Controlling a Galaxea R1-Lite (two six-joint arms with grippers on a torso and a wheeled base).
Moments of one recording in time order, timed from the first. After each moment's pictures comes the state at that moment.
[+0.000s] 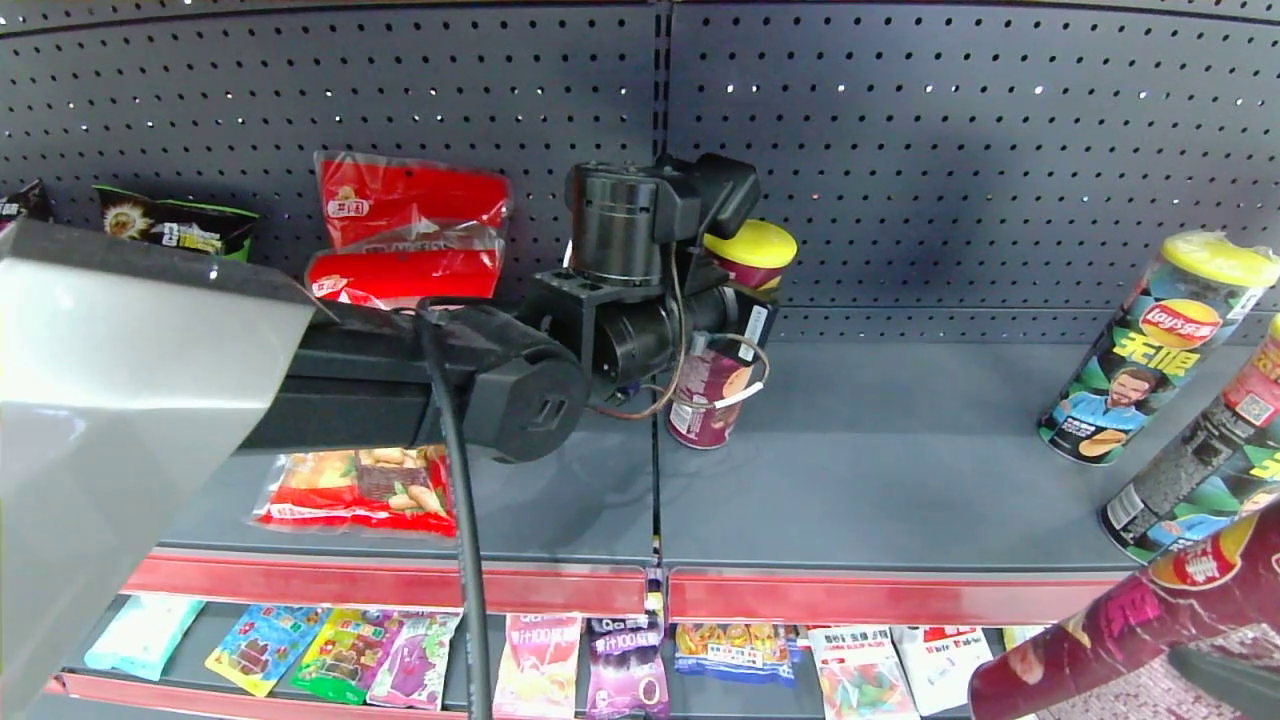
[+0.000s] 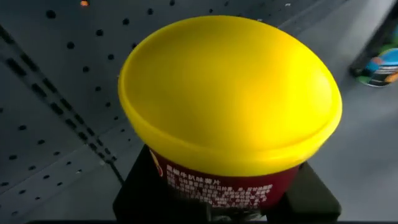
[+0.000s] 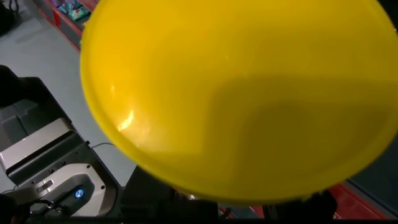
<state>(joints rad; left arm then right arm) -0.76 2.12 -1.56 -0.45 0.04 0.12 0.41 0.73 -0.46 -0.04 0.36 -0.10</state>
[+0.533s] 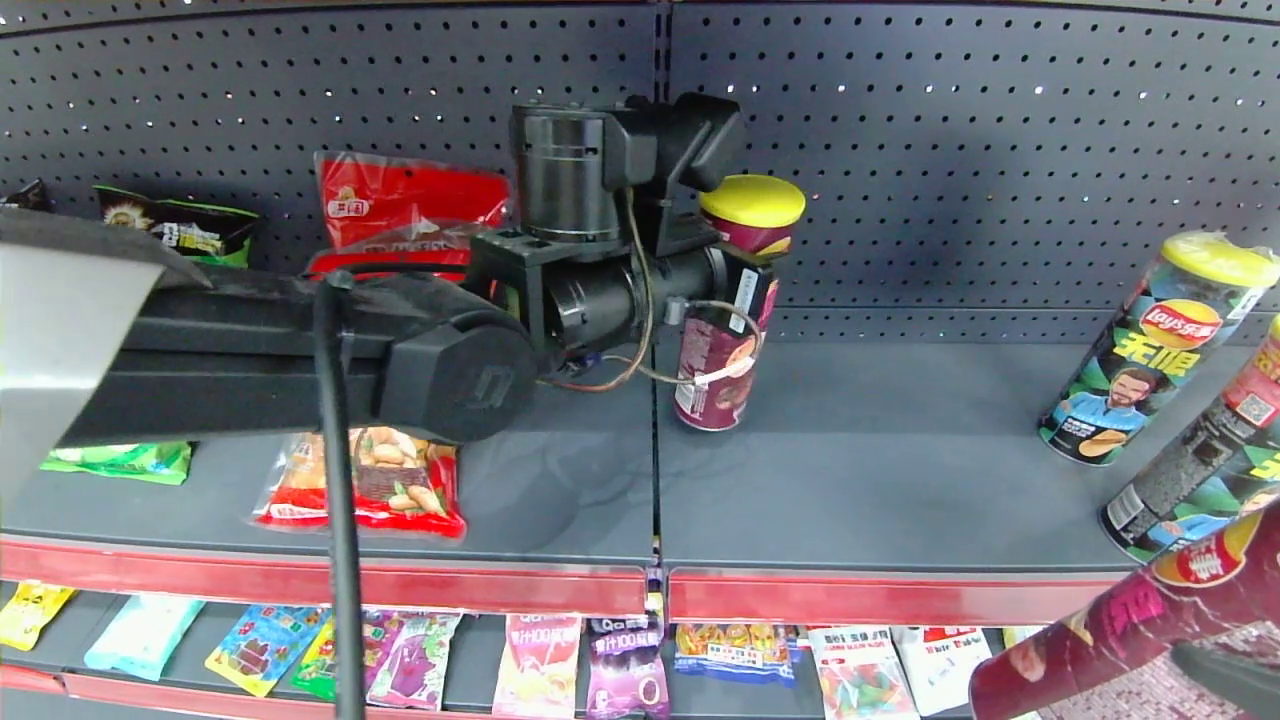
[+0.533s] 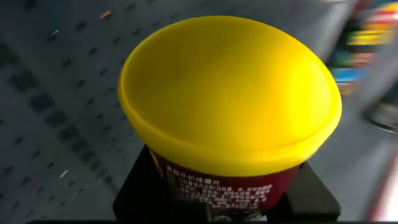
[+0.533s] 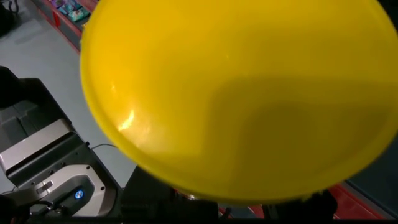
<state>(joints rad) -0.75 2.02 -1.52 -0.45 -0.11 0.12 0.41 0.72 -0.46 -0.04 0.36 -0.10</state>
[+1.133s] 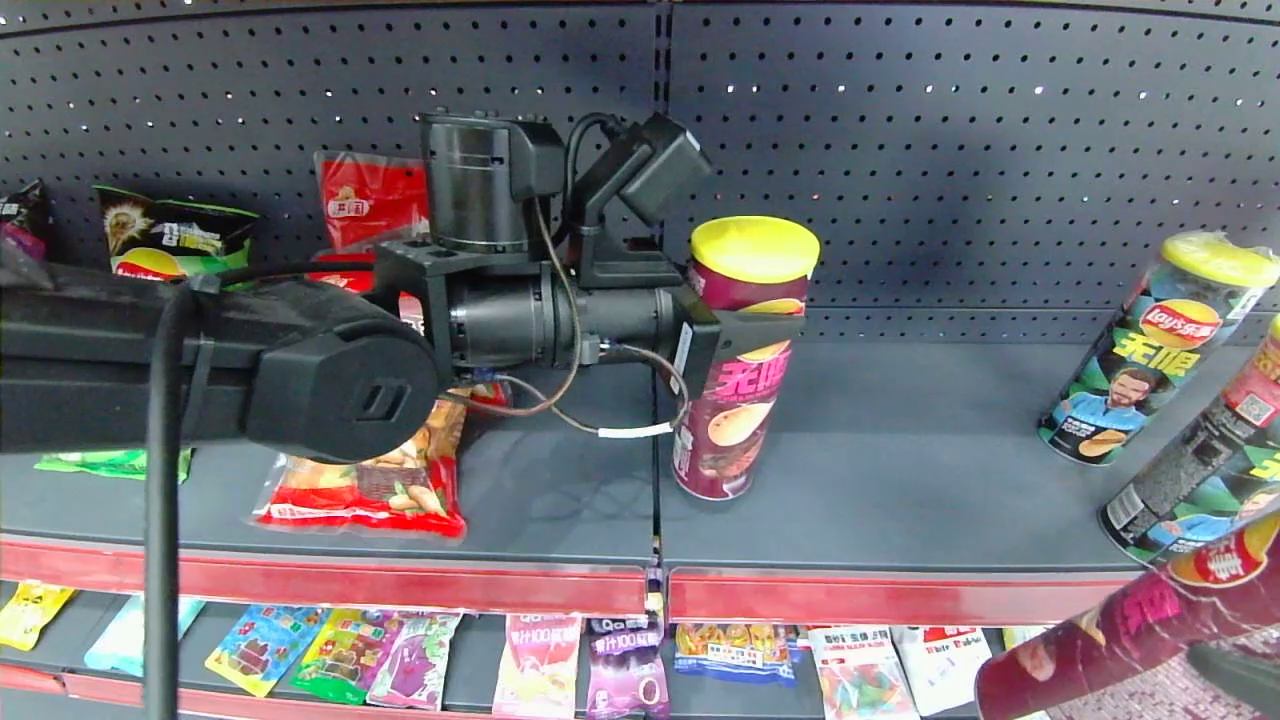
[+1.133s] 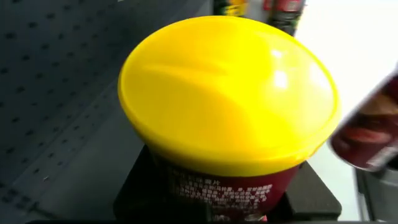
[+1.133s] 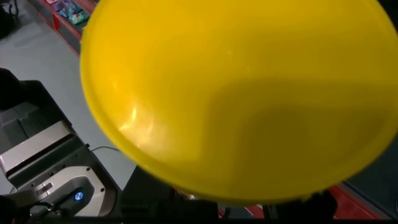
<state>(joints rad) -0.68 1.90 -1.34 -0.45 -0.59 0.17 0.41 0.70 -0.47 -0.03 0.36 -0.10</state>
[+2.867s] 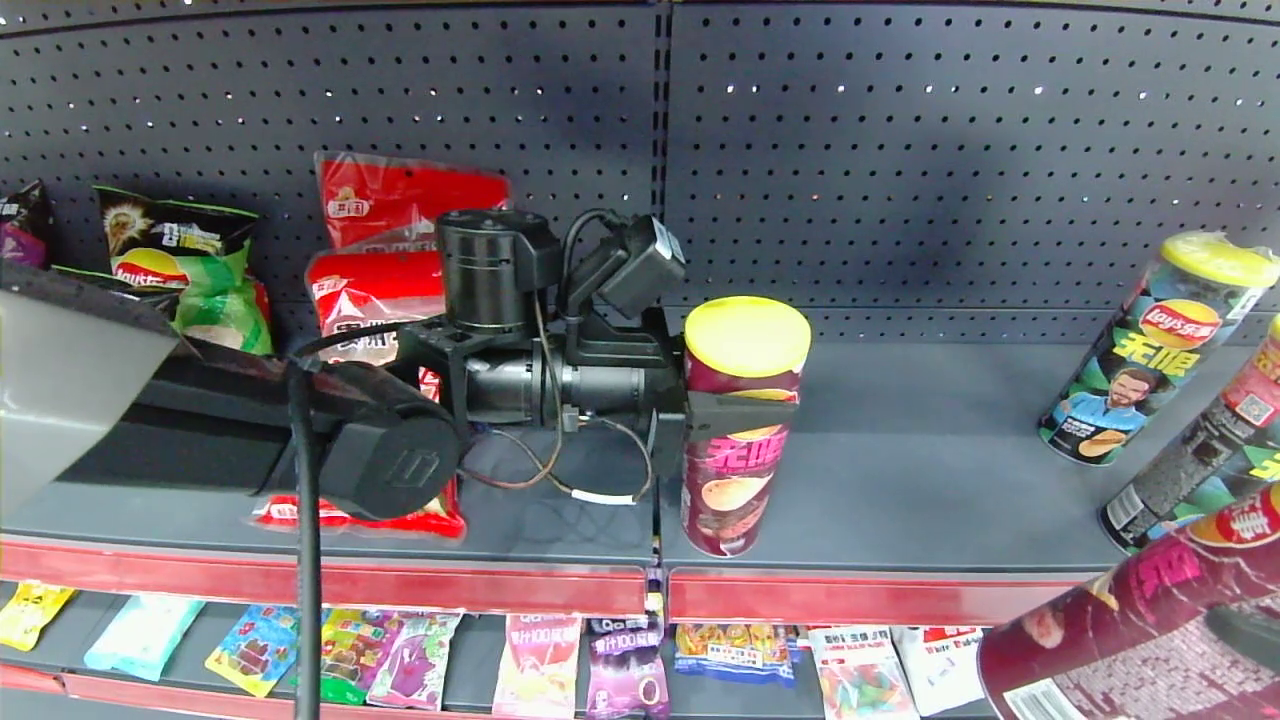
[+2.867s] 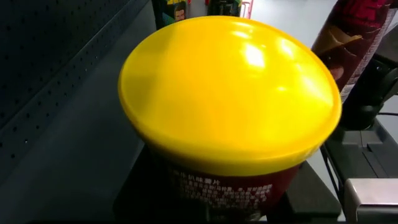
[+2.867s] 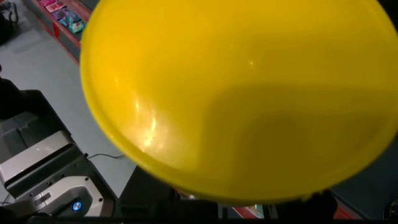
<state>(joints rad) -0.64 1.97 -1.17 -0.69 -0.86 0.20 0.40 0.72 -0.52 -0.02 0.35 -0.10</state>
